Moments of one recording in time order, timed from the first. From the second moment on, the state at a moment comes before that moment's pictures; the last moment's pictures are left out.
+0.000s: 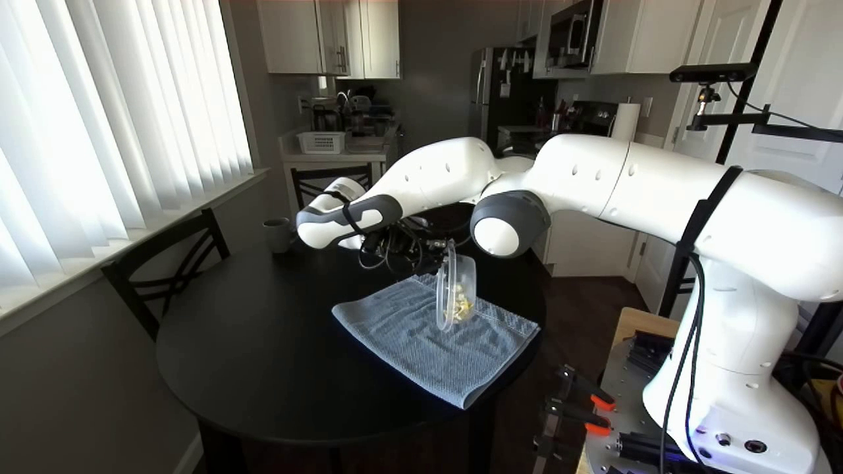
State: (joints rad) arm 0.17 1.39 -0.27 -0.56 -0.10 0.43 0.45
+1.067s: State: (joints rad) arm 0.16 1.40 -0.34 -1.03 -0.03 0.27 0.37
